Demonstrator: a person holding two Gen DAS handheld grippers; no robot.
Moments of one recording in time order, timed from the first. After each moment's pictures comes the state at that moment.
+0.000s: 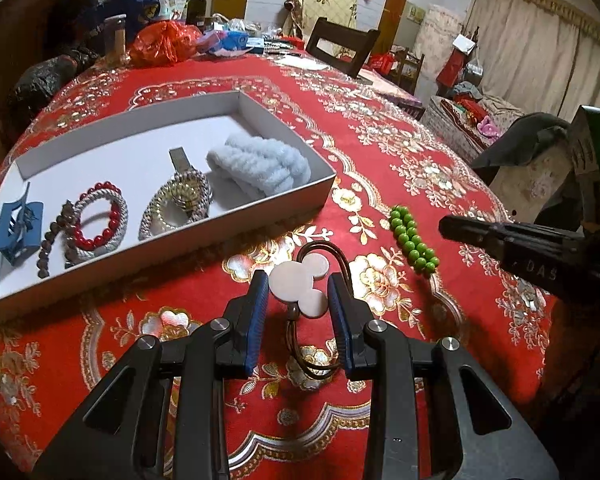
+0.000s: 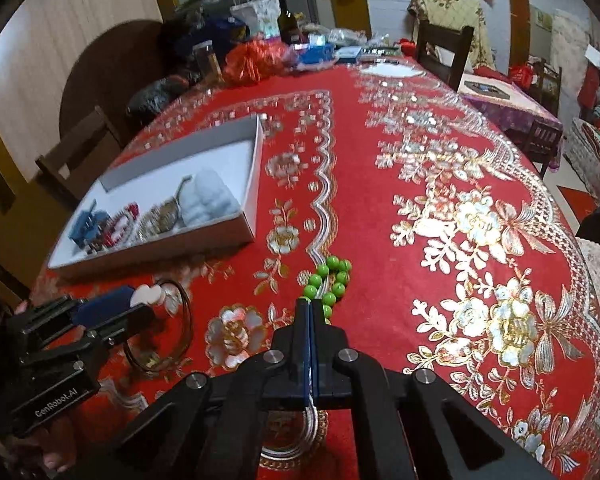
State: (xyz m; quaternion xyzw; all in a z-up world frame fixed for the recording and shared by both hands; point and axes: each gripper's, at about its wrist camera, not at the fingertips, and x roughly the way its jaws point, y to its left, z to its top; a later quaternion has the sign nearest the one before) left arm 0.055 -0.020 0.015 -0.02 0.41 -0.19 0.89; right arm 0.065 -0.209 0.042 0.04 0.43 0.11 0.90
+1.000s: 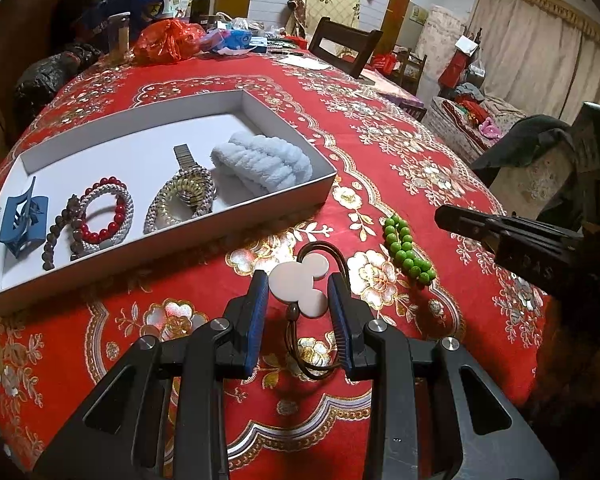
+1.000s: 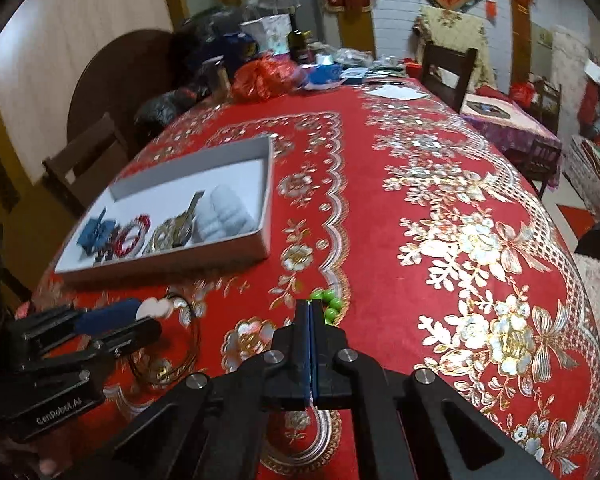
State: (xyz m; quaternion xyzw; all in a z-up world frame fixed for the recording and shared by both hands) left arm 0.051 -0.017 0.017 -0.02 0.41 -0.18 0.89; right arm 0.065 -0.201 0.040 0.04 0.41 0.10 0.91
